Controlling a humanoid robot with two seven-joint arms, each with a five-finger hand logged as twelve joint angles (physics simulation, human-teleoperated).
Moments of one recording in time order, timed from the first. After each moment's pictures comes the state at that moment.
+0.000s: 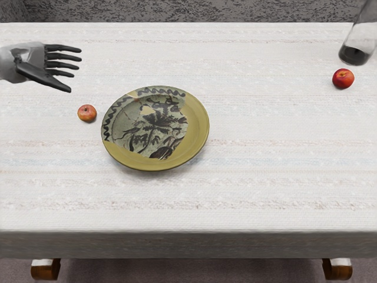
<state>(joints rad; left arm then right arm) -1.20 0.75 -0.15 -0.75 0.17 -0.61 0.06 -0.05 0.00 0.11 0.21 -0.23 0.02 -0.12</state>
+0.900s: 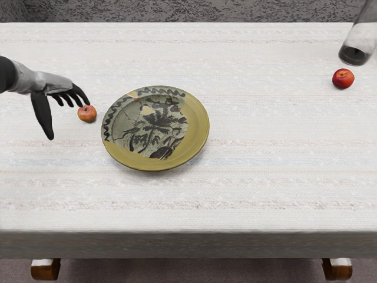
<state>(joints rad) -1.64 0.81 0.38 -1.28 0.75 -0.44 0.23 -0.06 0.00 0.11 0.21 -0.23 0.02 -0.12</state>
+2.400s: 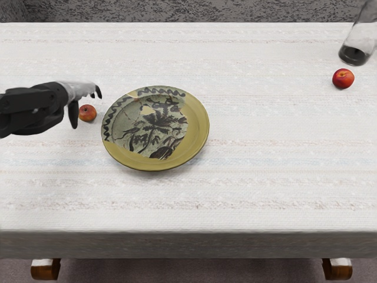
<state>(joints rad) -1.46 0.40 0.60 -0.96 0.88 0.06 0.23 -0.06 0.00 0.11 0.21 -0.23 0.02 -0.12</state>
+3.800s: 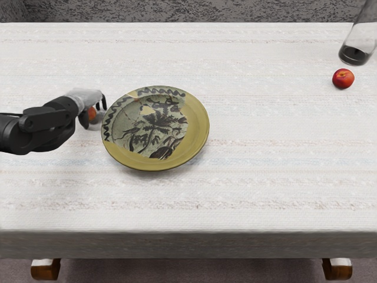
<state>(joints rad) -1.33 0.30 0.59 -0.81 0.89 0.17 0.21 -0.06 0.00 0.11 0.21 -0.23 0.02 -0.12</state>
